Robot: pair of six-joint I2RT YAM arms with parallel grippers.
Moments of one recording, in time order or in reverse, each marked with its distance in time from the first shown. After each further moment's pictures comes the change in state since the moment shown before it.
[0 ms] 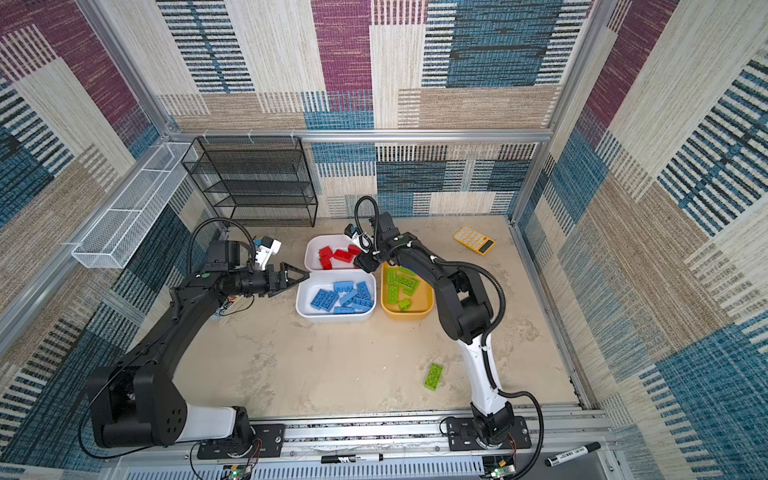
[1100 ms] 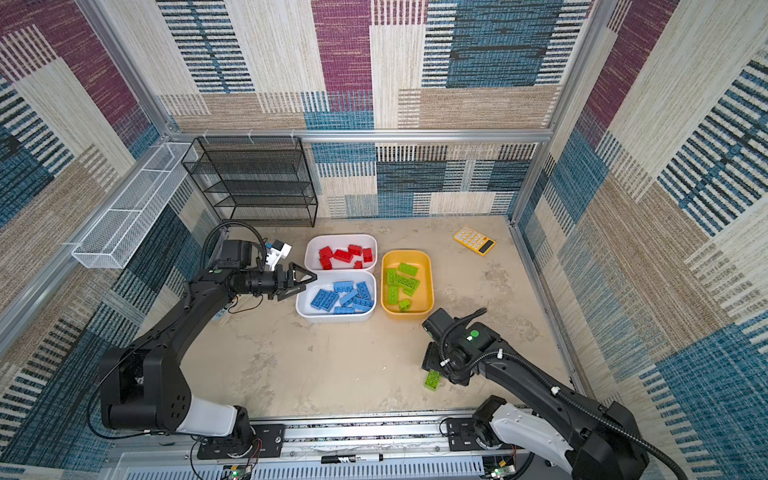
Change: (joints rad) left arm -0.051 0.075 0.003 0.001 0.043 -0.076; right arm 0.173 -1.112 -1.086 -0.574 0.305 1.497
